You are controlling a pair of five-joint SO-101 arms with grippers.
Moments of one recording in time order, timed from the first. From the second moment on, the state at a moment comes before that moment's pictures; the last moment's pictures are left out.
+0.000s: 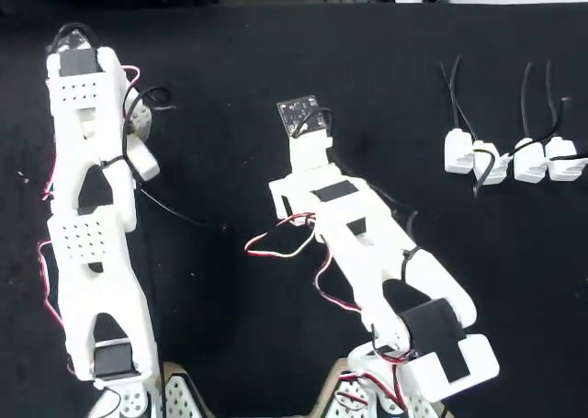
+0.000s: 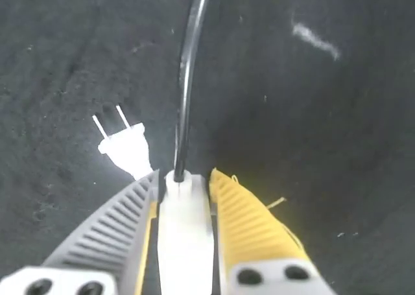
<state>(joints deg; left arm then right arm) -14.2 47.4 -59.9 100.2 25.5 -20.7 -5.8 45.8 28.8 -2.7</state>
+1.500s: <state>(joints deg) 2.7 -33.1 61.2 47.5 14.9 -16.2 -5.8 45.8 28.8 -2.7</state>
